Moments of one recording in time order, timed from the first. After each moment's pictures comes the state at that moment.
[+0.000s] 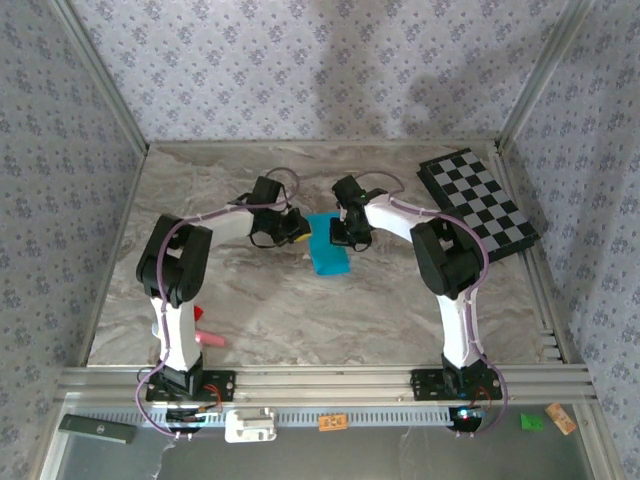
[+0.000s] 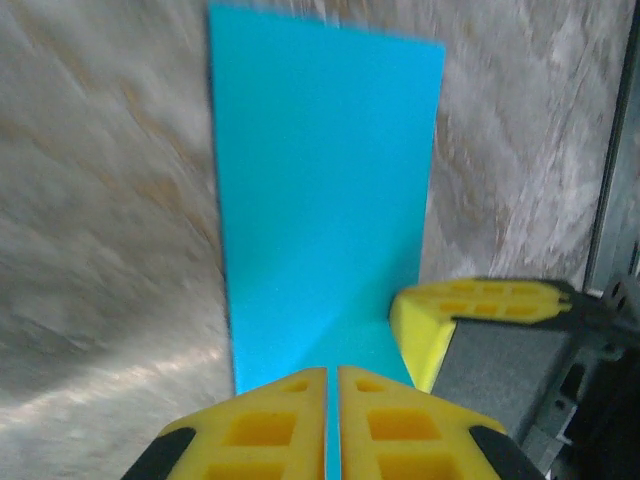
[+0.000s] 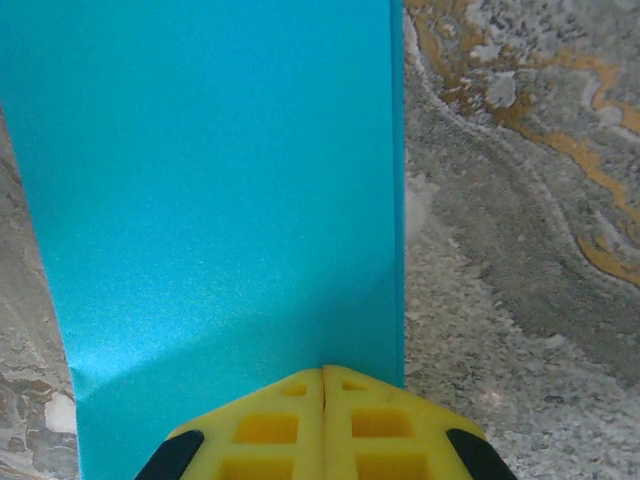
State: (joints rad) left arm -0.45 1.96 1.22 -0.24 0.56 -0.81; right arm 0.54 2.10 1.48 -0.65 -0.17 0.52
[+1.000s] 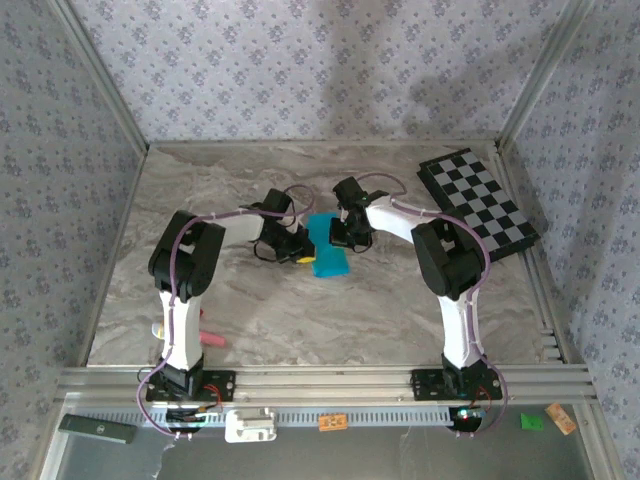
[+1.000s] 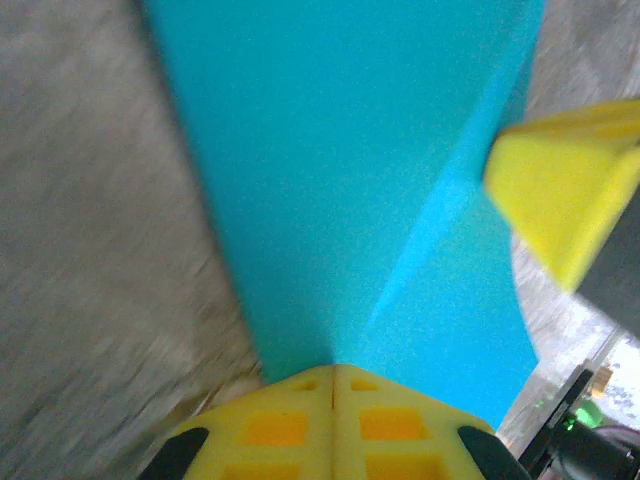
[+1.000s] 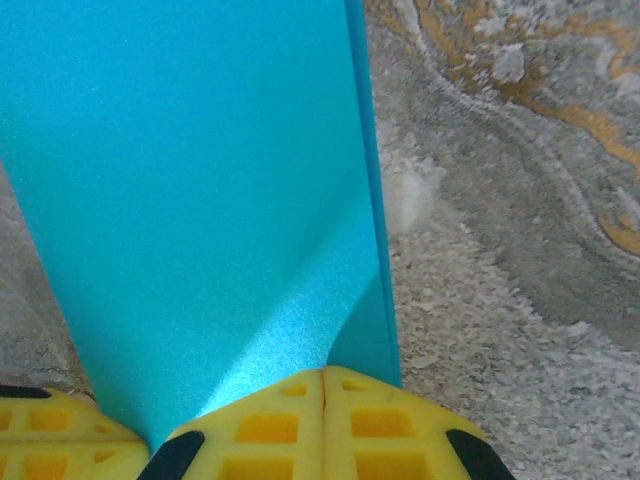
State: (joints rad) left arm -0.47 2.02 1.23 -0.43 0.65 -0.55; right arm 0.54 2.08 1.44 -0.61 -0.20 0.56
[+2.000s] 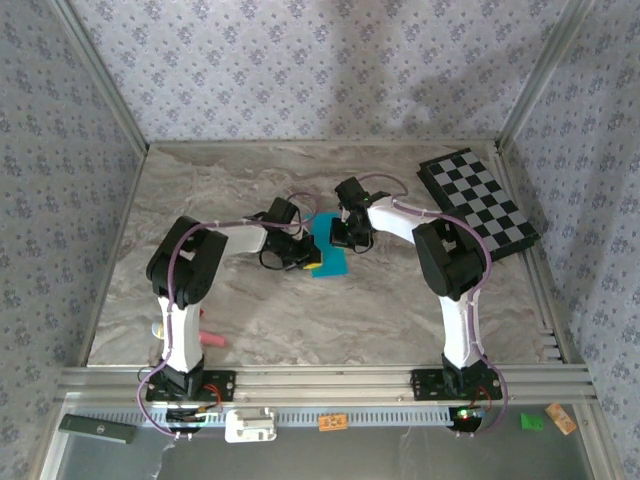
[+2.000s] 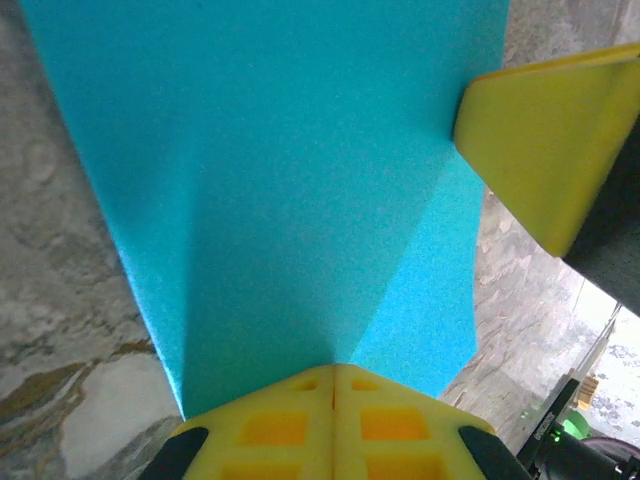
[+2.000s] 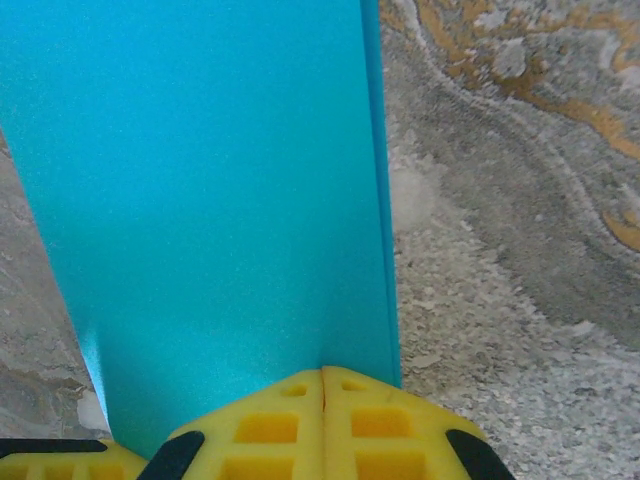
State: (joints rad) left arm -0.54 1.98 1.12 -0.25 0.64 -0.68; right arm 0.53 2.08 1.42 -0.59 -0.22 0.57
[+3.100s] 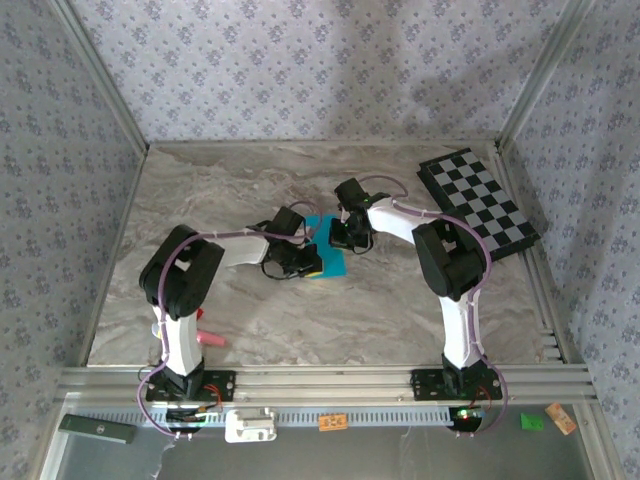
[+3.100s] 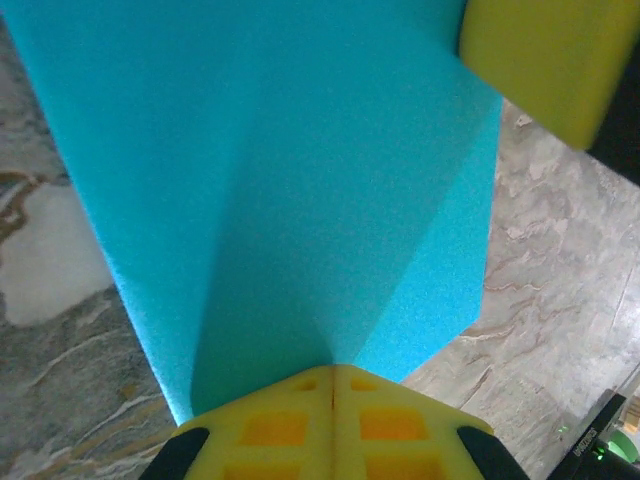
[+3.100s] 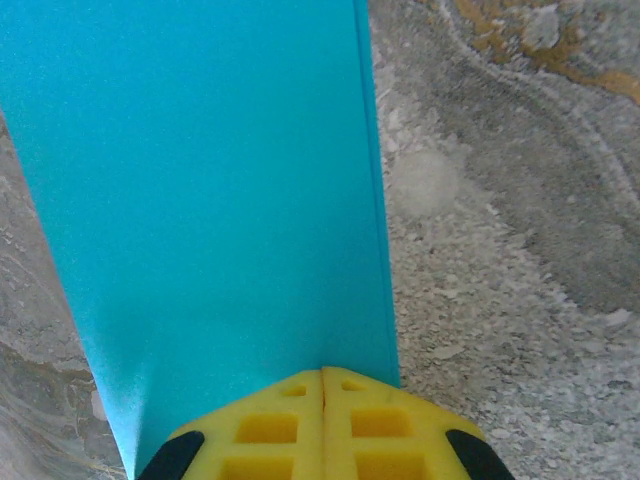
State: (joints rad) left arm -0.62 1.89 1.03 -0.22 0.52 -0.75; right arm 0.53 2.08 1.41 -0.58 -0.24 0.59
